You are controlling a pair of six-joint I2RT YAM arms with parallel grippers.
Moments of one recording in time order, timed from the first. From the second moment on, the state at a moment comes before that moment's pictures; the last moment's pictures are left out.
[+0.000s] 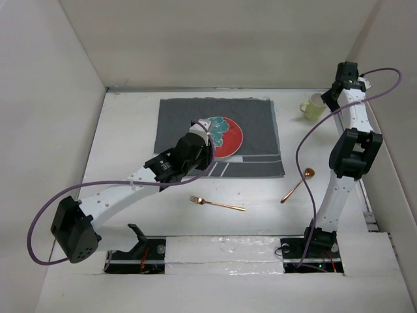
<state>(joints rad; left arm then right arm) -0.84 1.24 0.97 -0.32 -0.25 -0.43 -0.23 2.18 2.10 -0.81 0.32 0.79</state>
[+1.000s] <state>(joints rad) -0.82 1.23 1.00 -0.38 -0.27 -0.43 -0.11 2.24 2.18 -0.79 0.25 0.67</state>
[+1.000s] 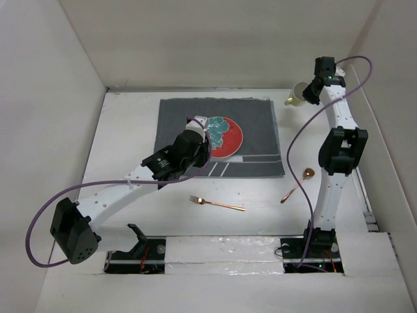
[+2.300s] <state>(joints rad) -0.65 1.25 0.95 -0.32 -0.14 -0.55 0.09 2.43 2.41 -0.92 0.08 0.62</state>
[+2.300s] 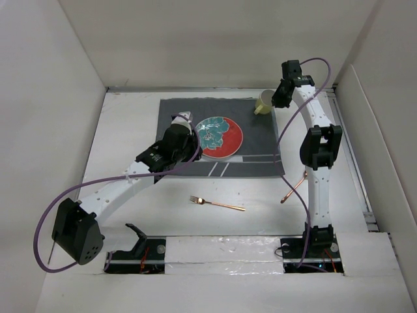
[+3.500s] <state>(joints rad) -0.65 1.20 0.93 -0.32 -0.14 -0.58 0.06 2.35 2.41 -0.85 -0.07 0.63</state>
